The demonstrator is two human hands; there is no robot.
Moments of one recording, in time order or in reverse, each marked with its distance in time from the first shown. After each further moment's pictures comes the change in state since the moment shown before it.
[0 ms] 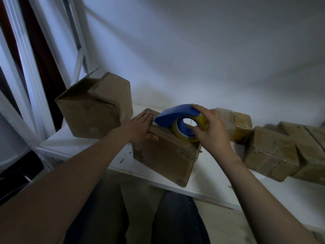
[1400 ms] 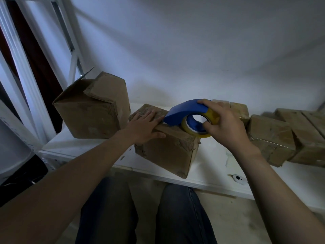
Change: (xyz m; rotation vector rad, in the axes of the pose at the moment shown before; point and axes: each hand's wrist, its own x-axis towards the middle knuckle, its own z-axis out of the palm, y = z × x) left_hand 0.002 0.021 0.017 0.169 0.117 0.088; right_hand -0.018 0.018 -0.045 -0.096 -0.040 -0.046
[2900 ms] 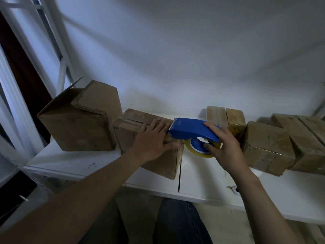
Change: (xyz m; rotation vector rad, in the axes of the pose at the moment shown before) left_hand 0.031 0.049 0.006 -0.120 0.163 -0.037; right_hand -0.017 0.065 0.033 0.226 -0.001 0.075
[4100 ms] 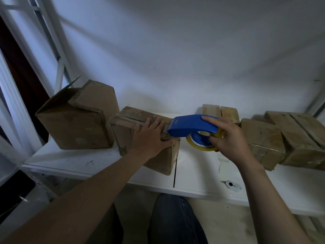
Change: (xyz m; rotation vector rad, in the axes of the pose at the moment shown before) left_hand -0.002 0.016 0.009 -0.009 0.080 -0.130; right_hand 0.003 -0.009 -0.036 0.049 -0.007 -0.029
